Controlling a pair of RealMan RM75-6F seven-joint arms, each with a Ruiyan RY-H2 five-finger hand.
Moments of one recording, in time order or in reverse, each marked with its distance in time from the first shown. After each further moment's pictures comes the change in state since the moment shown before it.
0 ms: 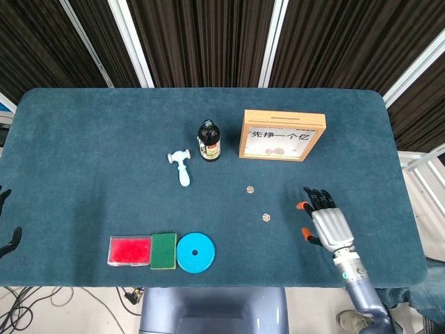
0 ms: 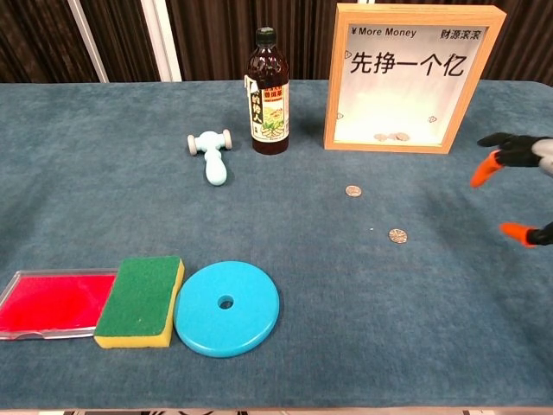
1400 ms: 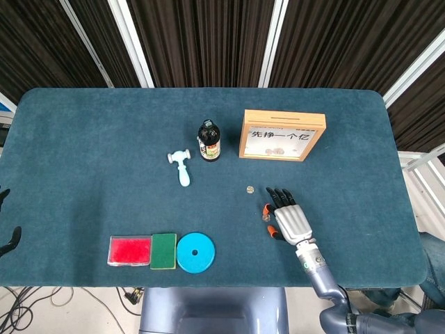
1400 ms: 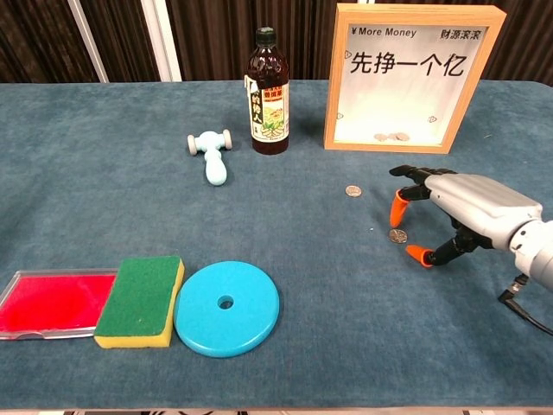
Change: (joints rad) left arm -0.002 0.003 -0.006 -0.009 -0.022 -0.014 -0.006; right arm 0.128 -0.296 -0.006 0.306 -0.008 -0.046 0.073
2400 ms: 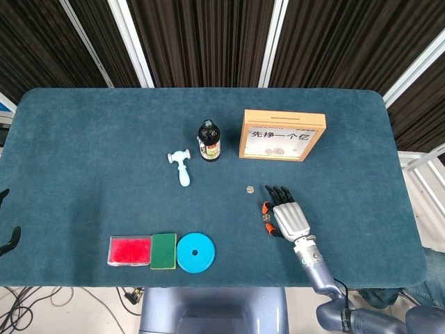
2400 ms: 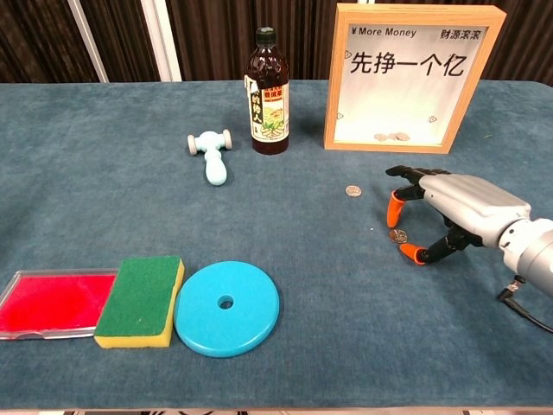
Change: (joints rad) left arm 0.000 0.001 -0.001 -0.001 -0.005 -0.003 0.000; right arm 0.026 -0.041 -0.003 0.085 0.002 0.001 0.052
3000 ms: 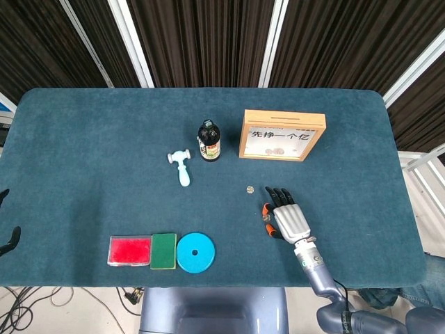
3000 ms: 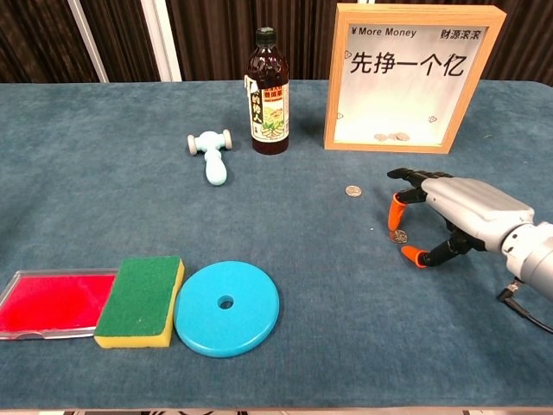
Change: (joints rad) left arm 0.000 0.000 0.000 -0.001 -0.001 -0.001 0.002; right arm -0.007 0.000 -0.012 -0.007 0.006 0.010 -0.001
